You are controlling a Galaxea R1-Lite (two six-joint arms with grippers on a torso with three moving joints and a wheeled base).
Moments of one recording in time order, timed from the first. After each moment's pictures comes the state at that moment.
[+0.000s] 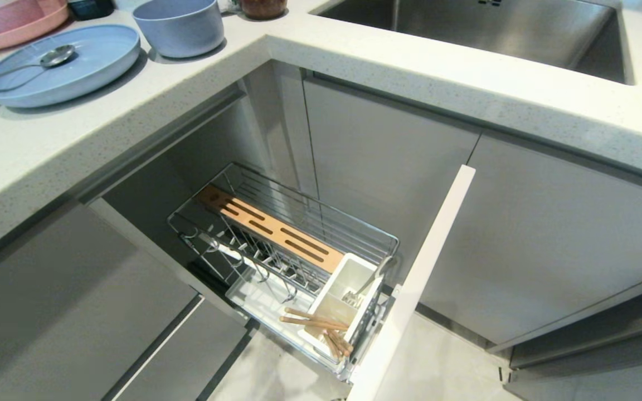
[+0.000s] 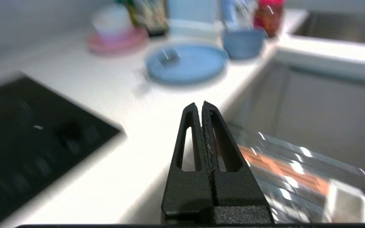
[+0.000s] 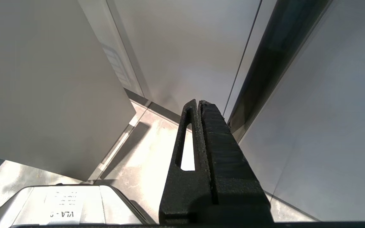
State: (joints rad) left arm 0.05 0.33 -0.93 0.20 0.05 0.12; right arm 0.00 0.00 0.00 0.00 0.00 0.03
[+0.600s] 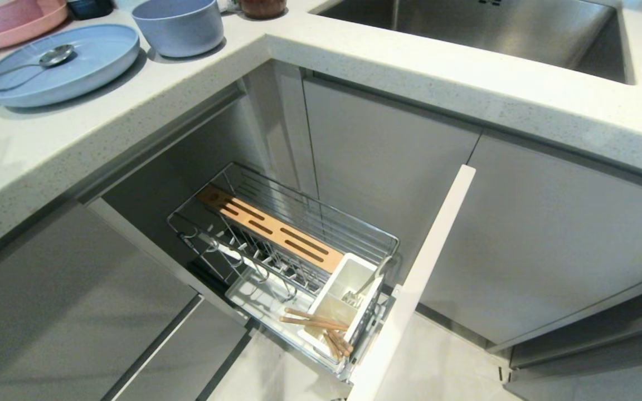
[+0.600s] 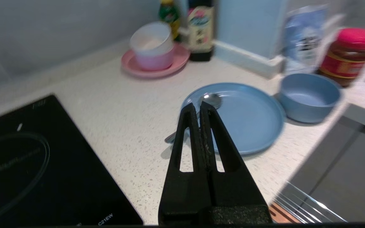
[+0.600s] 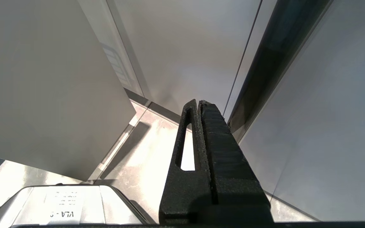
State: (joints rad) left arm 0.16 0.90 -1.43 0.20 0.17 0.04; right arm 0.00 0.00 0.00 0.00 0.00 0.03
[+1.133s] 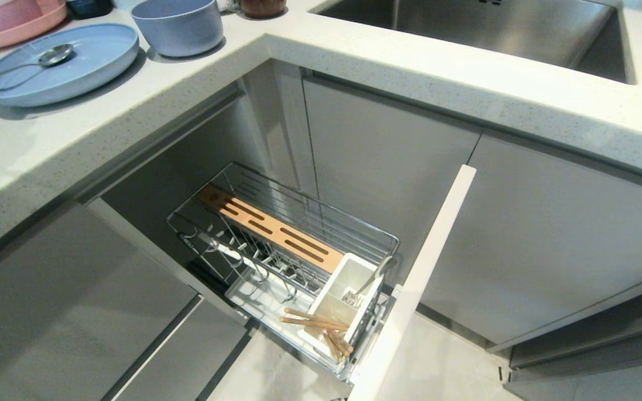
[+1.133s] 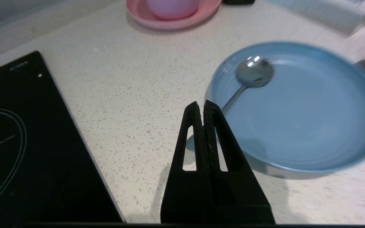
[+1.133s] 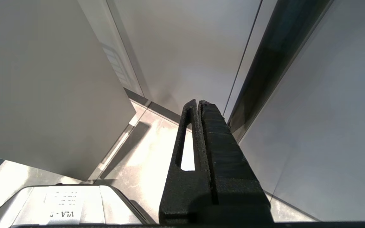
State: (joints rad) left arm 0.39 1.23 -1.53 0.20 -0.02 0.01; right arm 0.00 0.00 0.00 0.00 0.00 0.03
